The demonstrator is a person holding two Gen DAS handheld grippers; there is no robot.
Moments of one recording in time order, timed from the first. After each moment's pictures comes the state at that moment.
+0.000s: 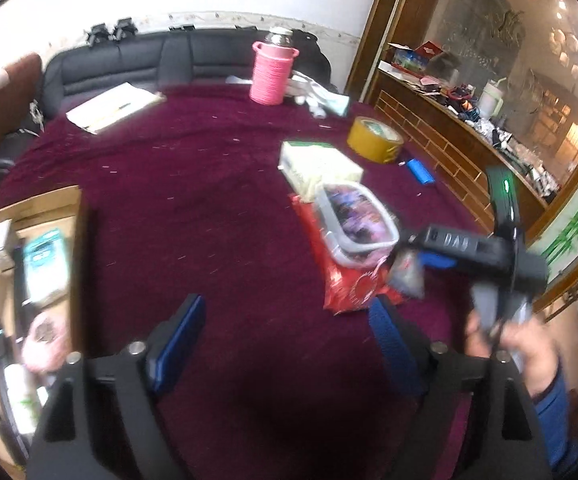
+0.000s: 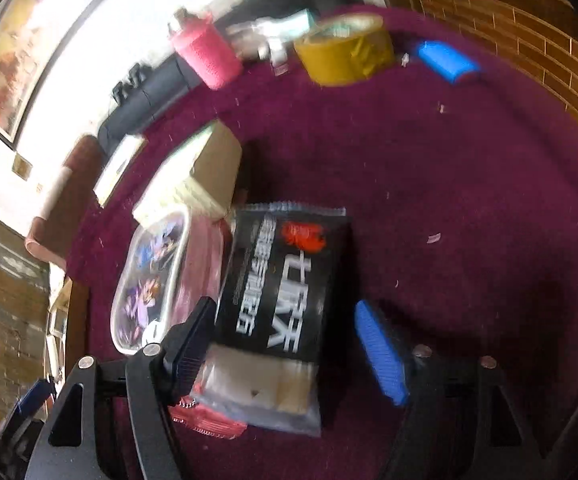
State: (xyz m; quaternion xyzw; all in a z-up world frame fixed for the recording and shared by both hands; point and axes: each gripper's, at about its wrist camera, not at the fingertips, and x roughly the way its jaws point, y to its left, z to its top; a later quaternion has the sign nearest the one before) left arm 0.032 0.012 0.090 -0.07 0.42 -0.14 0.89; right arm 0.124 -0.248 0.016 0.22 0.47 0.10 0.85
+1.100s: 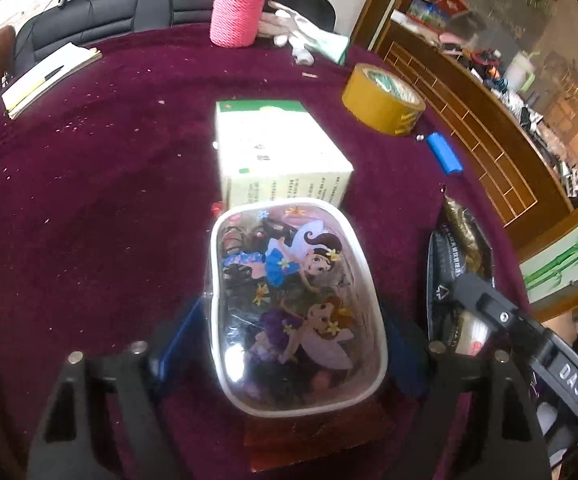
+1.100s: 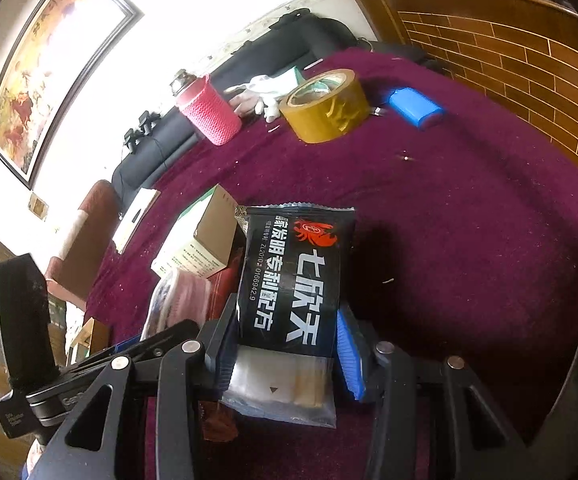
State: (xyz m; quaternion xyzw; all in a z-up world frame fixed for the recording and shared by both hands) left arm 0.151 -0.075 0.035 -0.06 0.50 -0.13 0.85; right arm 0.103 -0.290 0.034 0.27 0.40 0.09 0.87
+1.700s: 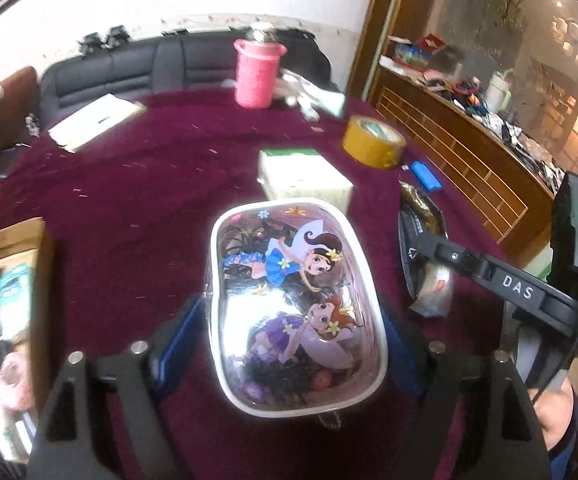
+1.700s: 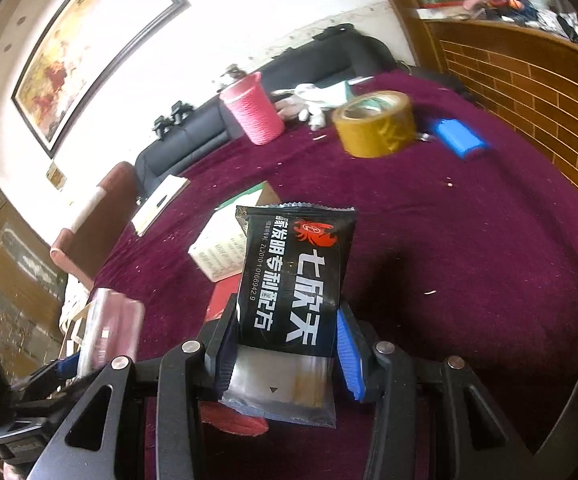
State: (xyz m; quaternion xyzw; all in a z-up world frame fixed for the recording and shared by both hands) left arm 0.064 -0.026 0.082 -0.04 0.40 -0.11 0.91; right arm 0.096 -0.258 0.049 0.21 0.37 0.14 0.90
